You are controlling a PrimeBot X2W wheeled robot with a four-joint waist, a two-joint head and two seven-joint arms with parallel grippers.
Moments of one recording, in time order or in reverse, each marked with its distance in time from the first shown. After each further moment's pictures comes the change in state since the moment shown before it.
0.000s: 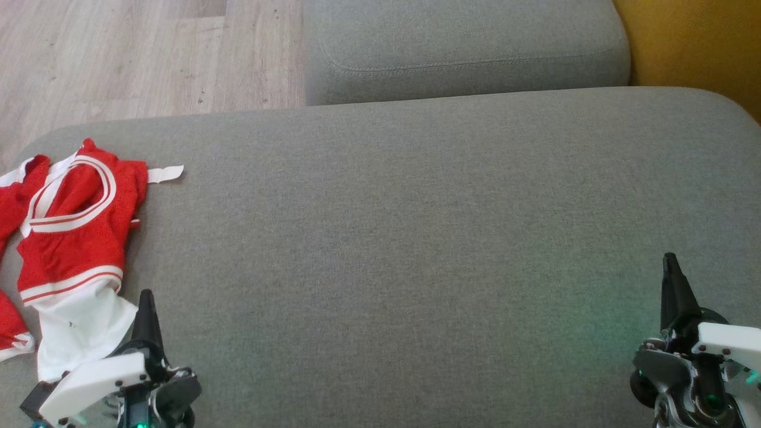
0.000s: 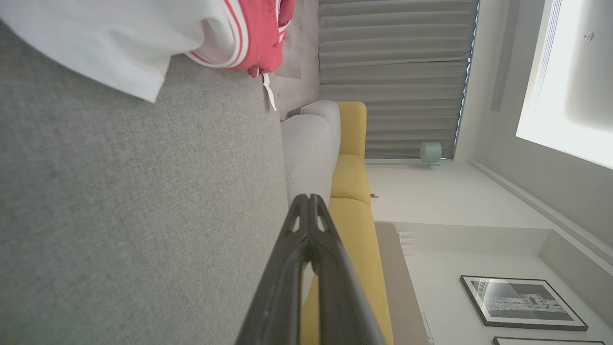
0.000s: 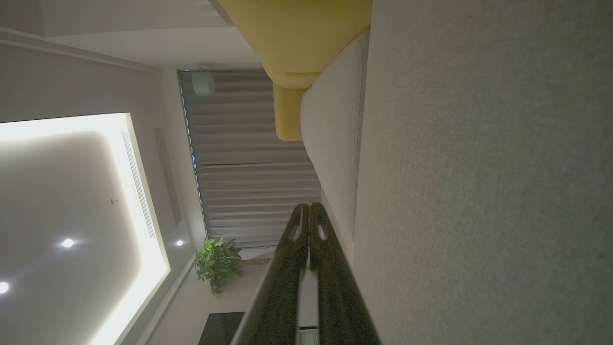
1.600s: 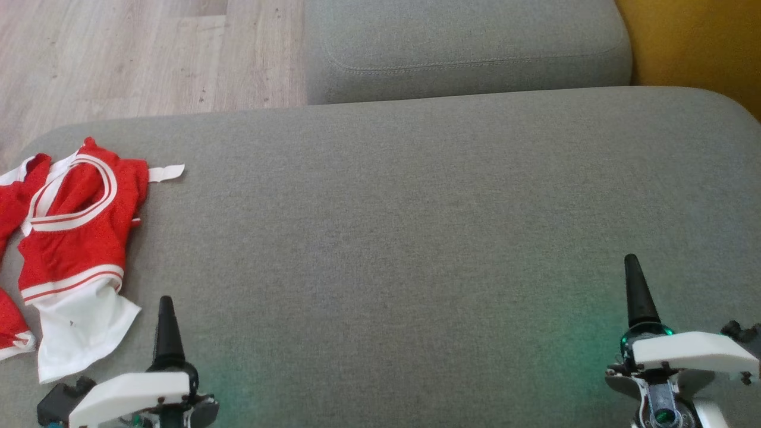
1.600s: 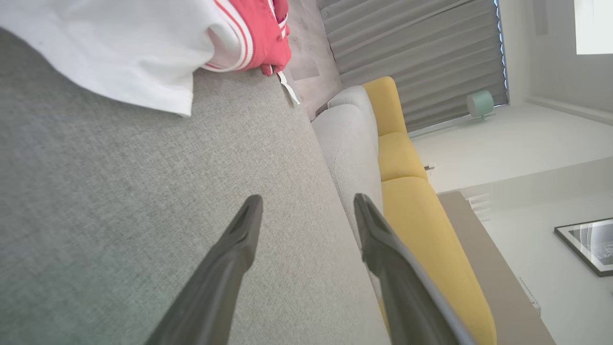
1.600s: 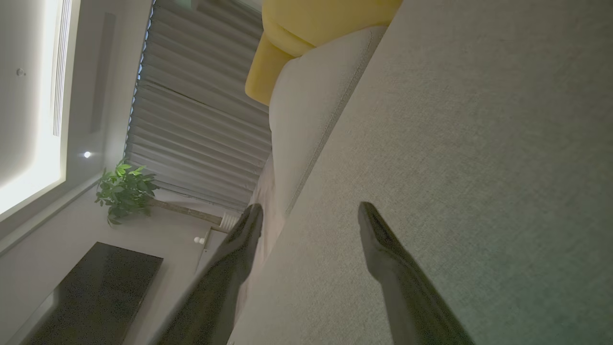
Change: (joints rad) left arm 0.050 -0.003 -0.070 0.017 0.323 0.011 -0.100; right arm 0.043 0.003 0.105 -0.004 -0.462 -0.001 -0.096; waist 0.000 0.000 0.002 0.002
